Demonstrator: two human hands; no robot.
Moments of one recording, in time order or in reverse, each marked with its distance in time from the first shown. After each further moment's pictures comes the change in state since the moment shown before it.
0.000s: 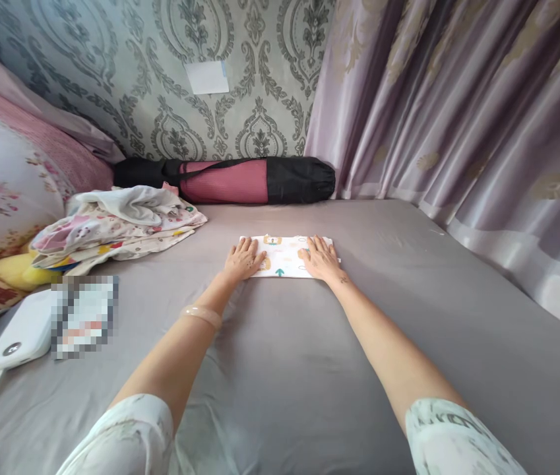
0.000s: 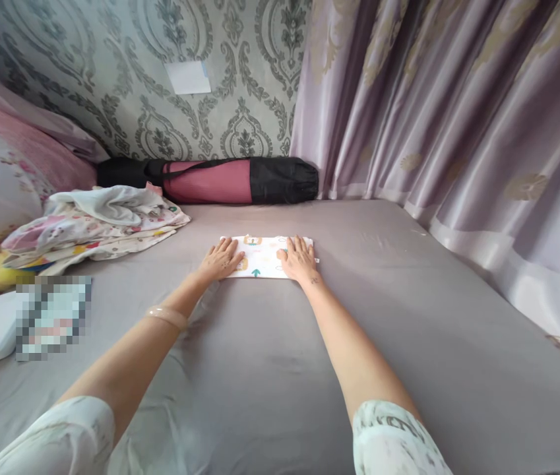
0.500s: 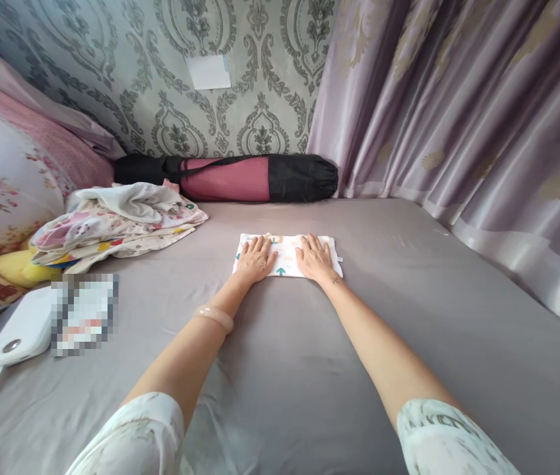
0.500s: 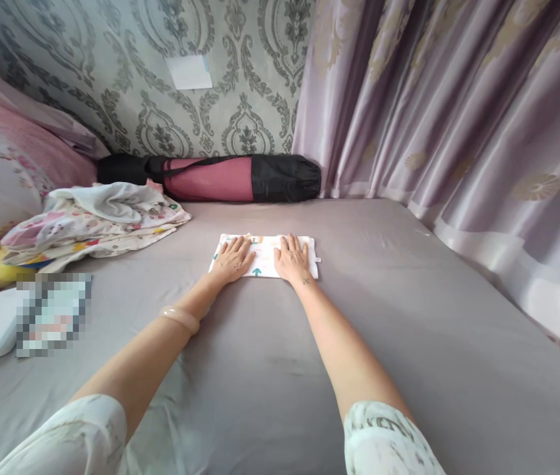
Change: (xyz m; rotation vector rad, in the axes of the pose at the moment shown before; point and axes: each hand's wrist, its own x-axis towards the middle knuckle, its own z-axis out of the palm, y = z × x) left_hand -0.002 0.030 0.011 0.016 0.090 0.057; right_hand 0.001 -0.022 0.010 0.010 0.094 -0.024
